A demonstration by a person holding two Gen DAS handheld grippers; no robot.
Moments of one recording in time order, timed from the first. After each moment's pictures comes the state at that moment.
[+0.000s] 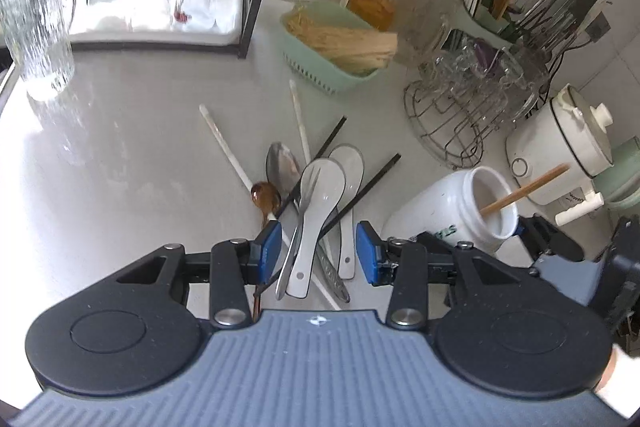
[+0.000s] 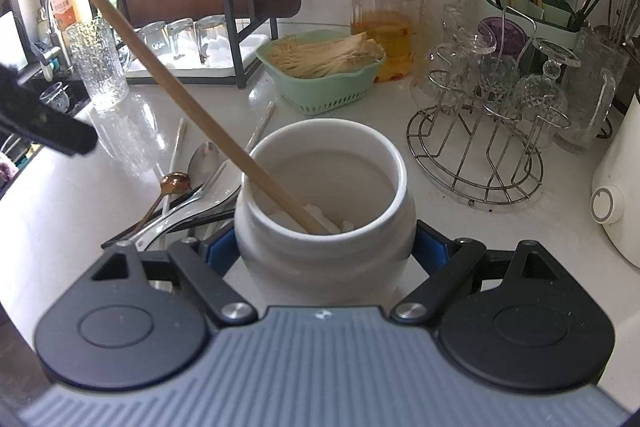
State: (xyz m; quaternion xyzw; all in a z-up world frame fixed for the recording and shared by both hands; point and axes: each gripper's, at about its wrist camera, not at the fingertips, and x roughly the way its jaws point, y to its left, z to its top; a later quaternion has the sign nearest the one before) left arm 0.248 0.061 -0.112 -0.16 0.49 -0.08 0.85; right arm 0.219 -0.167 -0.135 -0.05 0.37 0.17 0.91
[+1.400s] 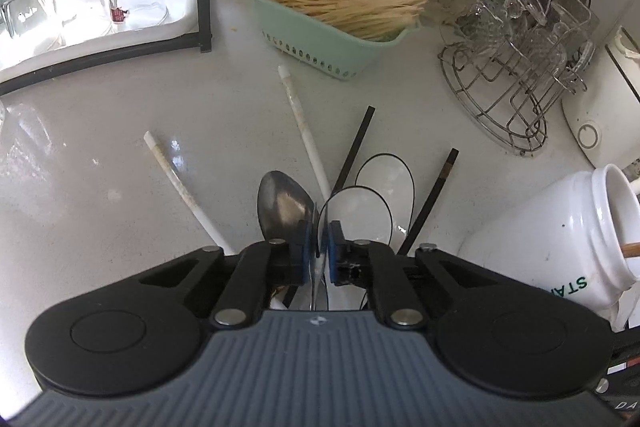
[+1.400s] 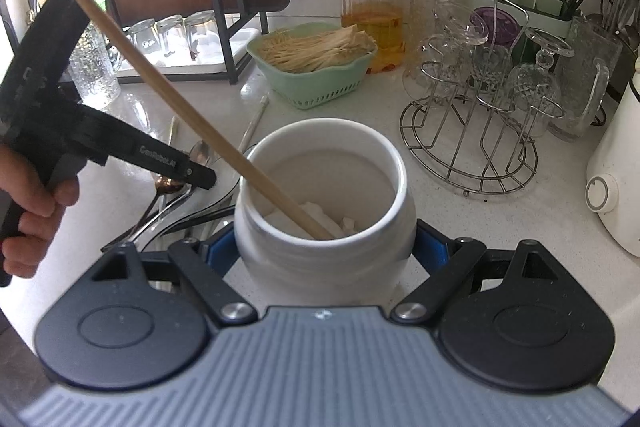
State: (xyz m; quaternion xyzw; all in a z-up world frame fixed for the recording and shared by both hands) left arm 0.338 0.021 -0.193 -0.07 0.50 -0.09 0.86; right arm 0.221 -0.166 -0.134 -0.05 0.38 0.15 0.91
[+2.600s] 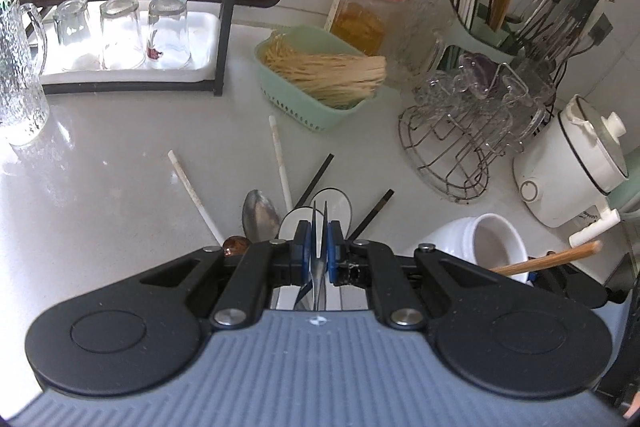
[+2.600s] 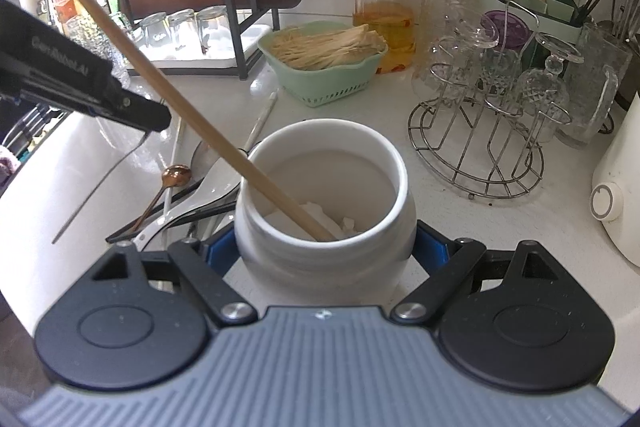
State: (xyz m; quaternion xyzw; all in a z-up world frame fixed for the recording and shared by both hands) left arm 0.282 0.025 -0.110 -0.13 0.45 -0.08 0.88; right arm 0.220 -0.167 -0.132 -0.06 0.39 0.18 0.90
